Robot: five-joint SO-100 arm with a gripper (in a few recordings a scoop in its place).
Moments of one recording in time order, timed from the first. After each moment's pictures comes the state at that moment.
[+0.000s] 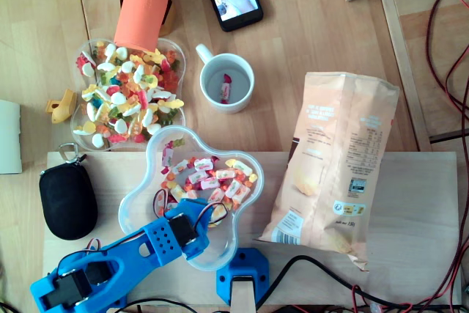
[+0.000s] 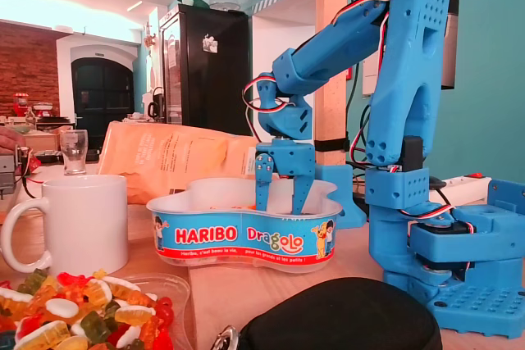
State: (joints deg) arm 63.5 95.6 117.4 64.6 -49.6
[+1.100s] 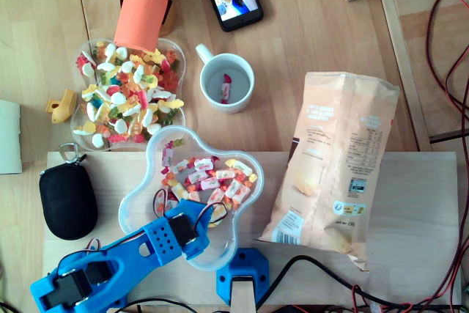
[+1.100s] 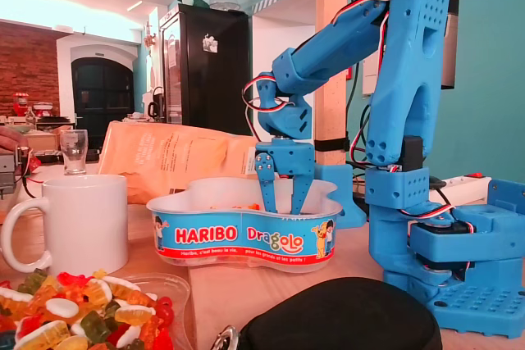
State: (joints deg) arm 63.5 95.6 117.2 64.6 -49.6
